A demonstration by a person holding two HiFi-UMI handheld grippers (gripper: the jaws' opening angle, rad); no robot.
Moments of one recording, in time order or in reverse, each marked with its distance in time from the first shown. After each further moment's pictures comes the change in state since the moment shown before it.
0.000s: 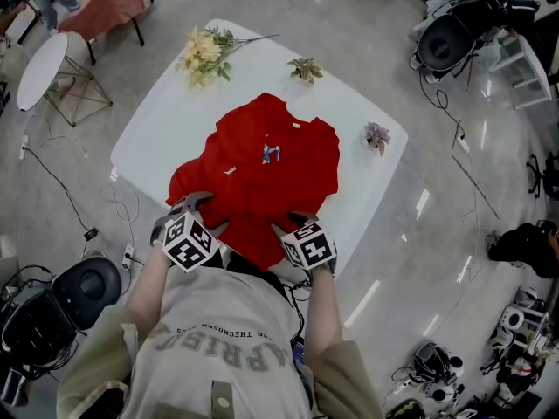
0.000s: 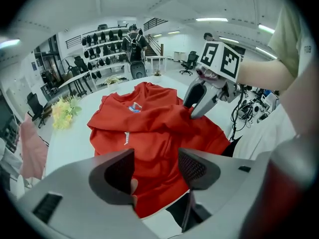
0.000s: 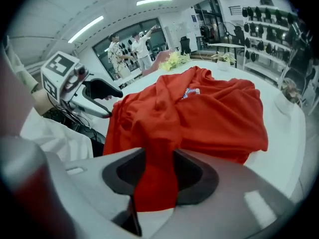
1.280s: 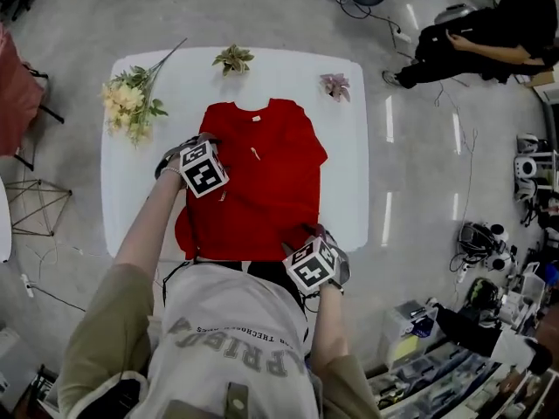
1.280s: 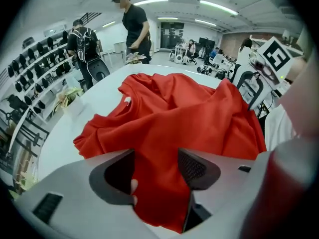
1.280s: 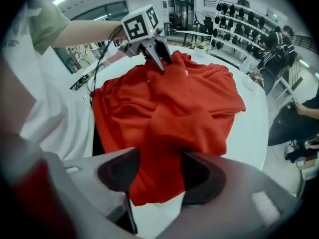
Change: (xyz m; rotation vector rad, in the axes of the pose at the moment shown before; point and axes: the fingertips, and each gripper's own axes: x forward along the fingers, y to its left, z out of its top) left arm 0.123 0.130 0.103 0.617 0.109 -0.322; right arm 0.004 0.059 -0.024 0.265 0.168 -0.351
